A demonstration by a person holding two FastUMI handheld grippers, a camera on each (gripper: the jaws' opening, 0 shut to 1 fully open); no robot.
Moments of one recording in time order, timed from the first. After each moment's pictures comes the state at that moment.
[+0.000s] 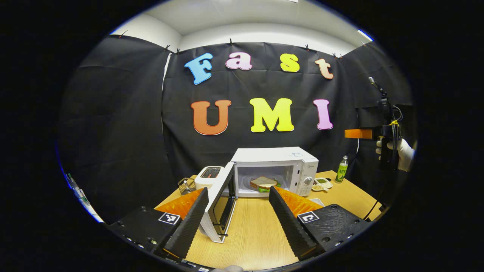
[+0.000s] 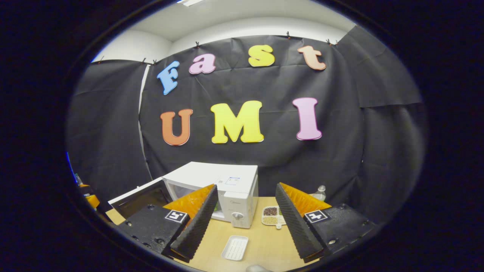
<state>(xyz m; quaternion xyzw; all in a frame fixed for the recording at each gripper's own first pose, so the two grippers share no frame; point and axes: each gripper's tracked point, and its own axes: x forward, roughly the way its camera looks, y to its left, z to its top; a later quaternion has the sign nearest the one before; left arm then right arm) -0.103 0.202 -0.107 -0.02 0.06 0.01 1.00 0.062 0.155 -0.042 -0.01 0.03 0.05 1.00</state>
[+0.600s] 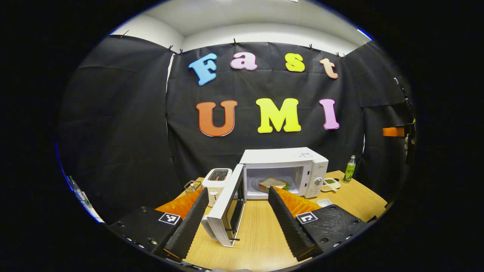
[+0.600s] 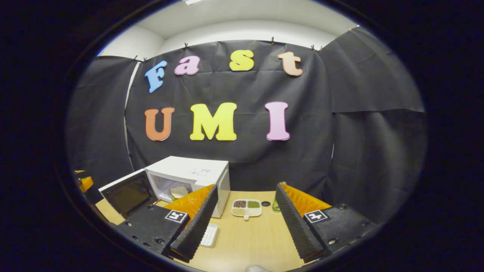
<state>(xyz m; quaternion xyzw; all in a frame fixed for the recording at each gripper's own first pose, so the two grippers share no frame) -0.088 0.236 -0.115 -0.02 0.06 0.03 1.00 -0.013 0.080 -0.053 -0.03 0.04 -0.02 1.00</state>
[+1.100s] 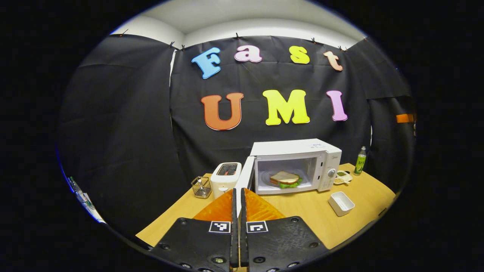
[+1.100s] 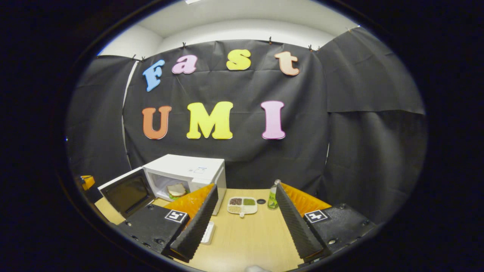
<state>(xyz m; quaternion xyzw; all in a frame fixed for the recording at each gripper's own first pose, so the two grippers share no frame) -0.059 0.273 -0.157 0.00 0.08 0.05 1.00 -0.026 0.069 -0.052 -0.03 0.05 -0.03 1.00</state>
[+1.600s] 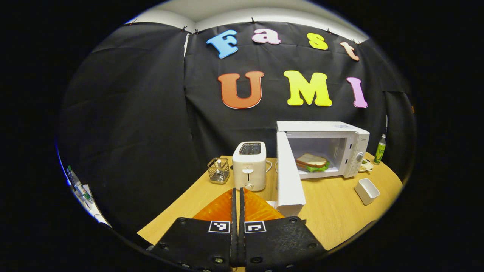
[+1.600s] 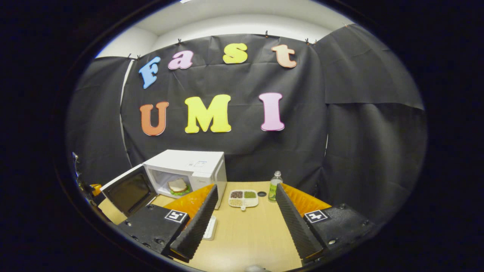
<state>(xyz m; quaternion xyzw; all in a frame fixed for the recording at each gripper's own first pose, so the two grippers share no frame) -0.028 0.343 -0.245 -0.02 0.14 0.10 0.98 -0.030 0.070 -0.065 -0.01 0.08 -0.03 1.00</state>
